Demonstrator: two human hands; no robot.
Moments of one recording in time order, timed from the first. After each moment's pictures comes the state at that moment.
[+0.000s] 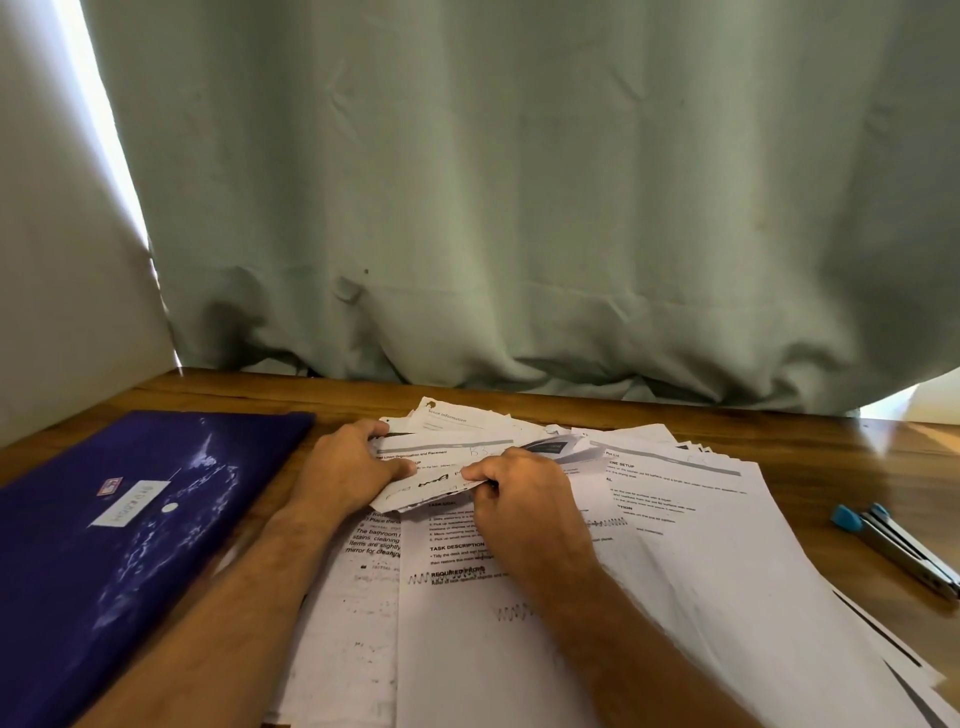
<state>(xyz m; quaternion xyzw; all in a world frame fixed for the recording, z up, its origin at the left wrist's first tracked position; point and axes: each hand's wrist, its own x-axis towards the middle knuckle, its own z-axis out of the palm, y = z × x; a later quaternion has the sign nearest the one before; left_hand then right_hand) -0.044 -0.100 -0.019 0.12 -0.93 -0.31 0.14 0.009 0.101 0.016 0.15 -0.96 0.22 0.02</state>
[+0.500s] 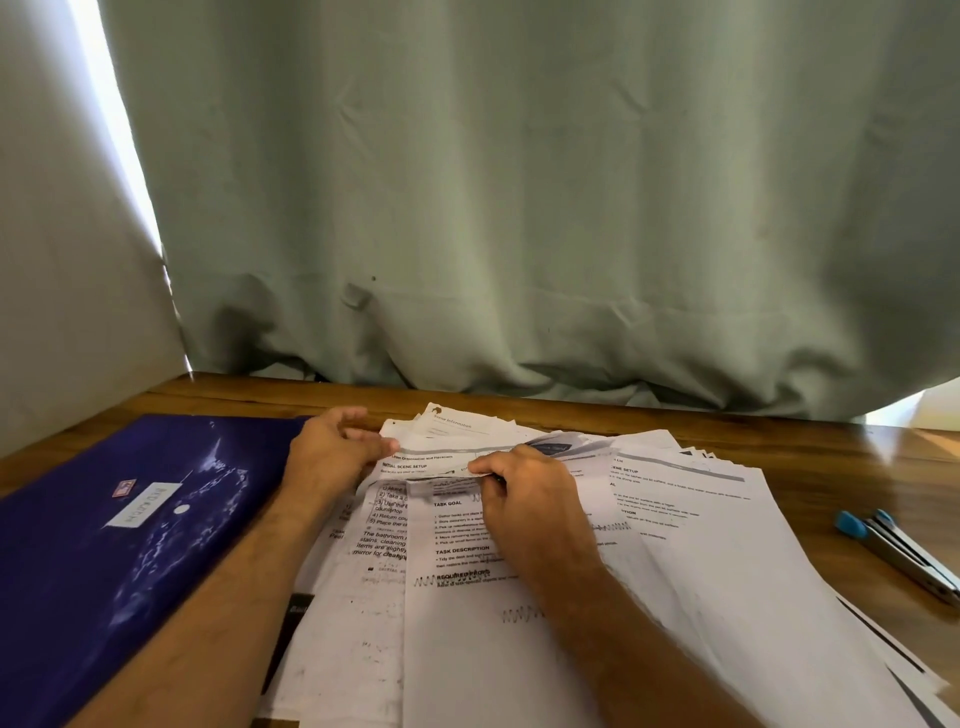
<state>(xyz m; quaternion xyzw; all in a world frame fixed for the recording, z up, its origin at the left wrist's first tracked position) -0.028 -0.111 -0.005 0.14 -0.78 -0.58 0.18 0.006 0.102 0.001 0.17 -0.94 0.26 0.13</state>
